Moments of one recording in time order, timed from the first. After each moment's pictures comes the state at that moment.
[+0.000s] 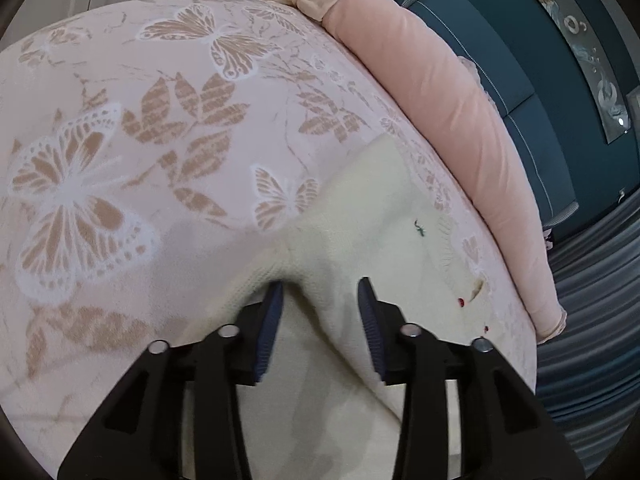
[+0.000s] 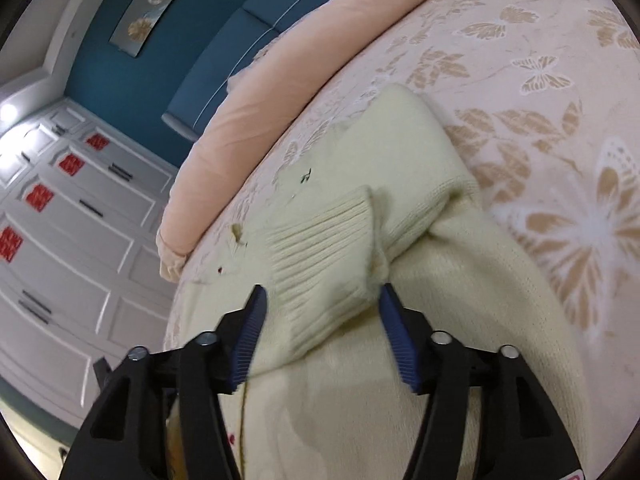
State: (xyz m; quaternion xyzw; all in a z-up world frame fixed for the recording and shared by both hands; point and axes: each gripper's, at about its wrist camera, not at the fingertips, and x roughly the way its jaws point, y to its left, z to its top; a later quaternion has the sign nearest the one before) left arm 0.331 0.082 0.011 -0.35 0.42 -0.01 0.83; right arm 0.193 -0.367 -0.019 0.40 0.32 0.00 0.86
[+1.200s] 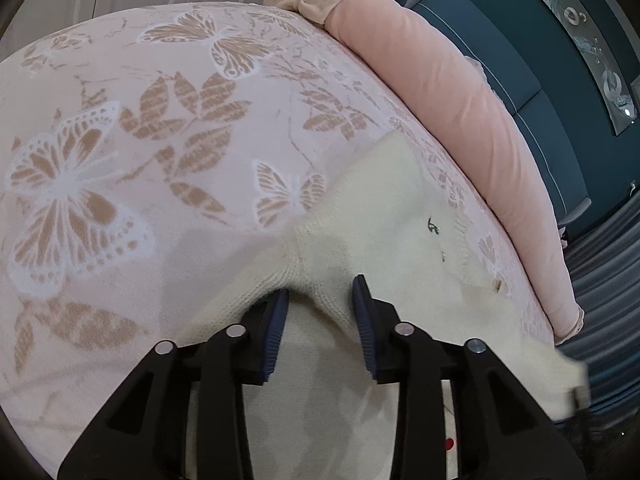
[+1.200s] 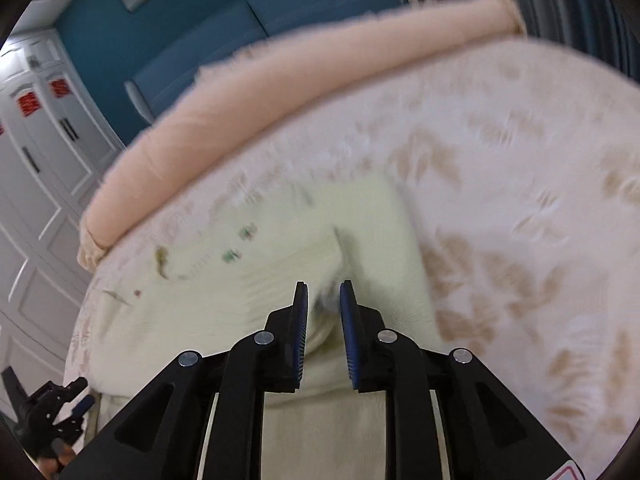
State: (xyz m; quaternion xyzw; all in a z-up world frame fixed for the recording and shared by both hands) left arm 0.336 0.067 0.000 -0.32 0.42 0.01 0.85; right arm 0.246 -0.375 0.024 0.25 0.32 -0.11 0.91
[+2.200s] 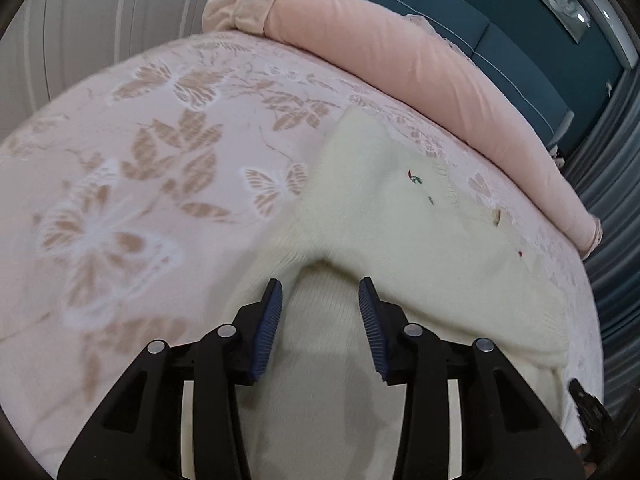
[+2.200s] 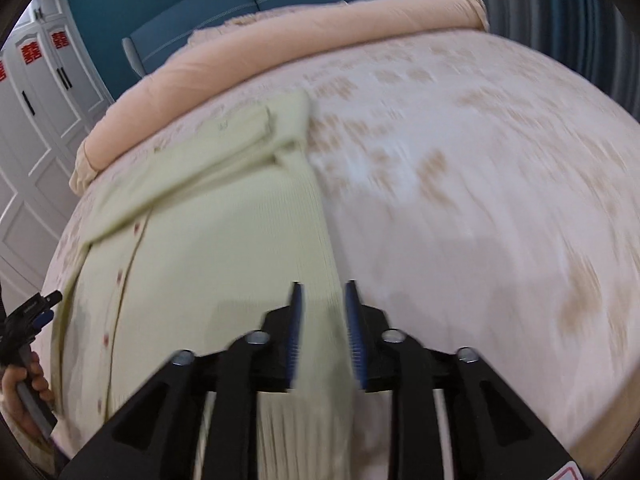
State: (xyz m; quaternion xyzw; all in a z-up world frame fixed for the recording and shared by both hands) left arm 0.295 0.064 0.024 -0.17 0.42 -0.04 0.89; right arm 0.015 -0.356 0.011 0.21 0.41 -0.14 0.87
